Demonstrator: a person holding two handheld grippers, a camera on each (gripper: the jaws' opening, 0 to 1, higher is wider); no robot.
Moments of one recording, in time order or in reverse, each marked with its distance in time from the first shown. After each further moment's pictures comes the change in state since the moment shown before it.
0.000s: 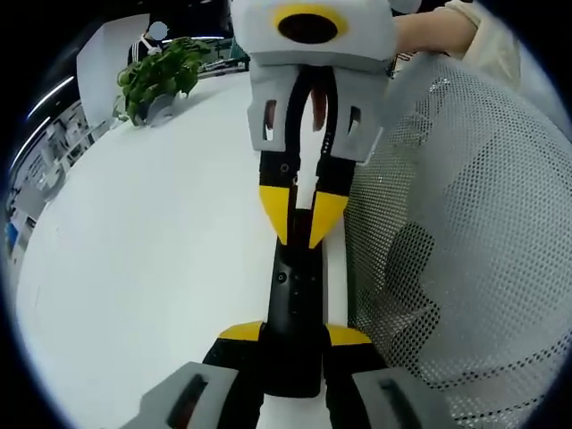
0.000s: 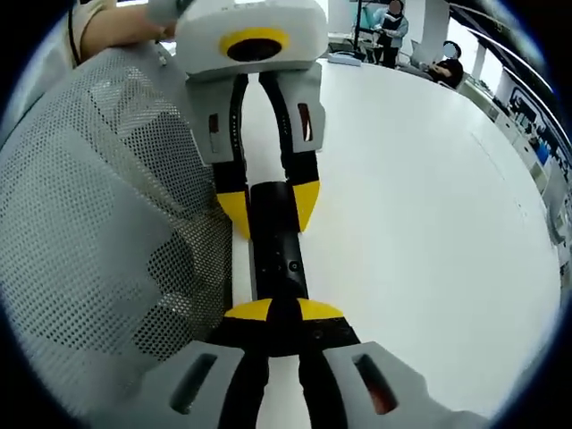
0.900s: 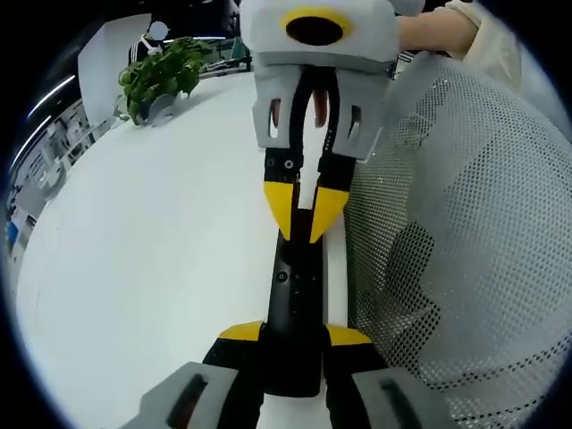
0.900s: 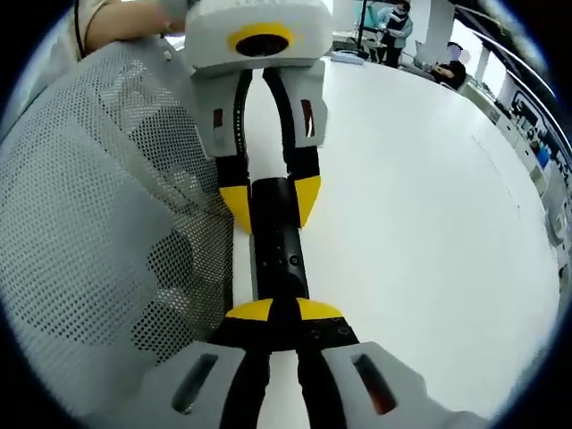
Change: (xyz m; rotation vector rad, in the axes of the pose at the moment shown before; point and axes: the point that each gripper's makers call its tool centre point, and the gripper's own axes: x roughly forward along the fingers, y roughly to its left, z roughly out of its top) left arm -0.001 -0.001 0.000 -0.005 -0.003 0.003; right arm -0.006 0.002 -0.002 0.016 -0.105 -0.033
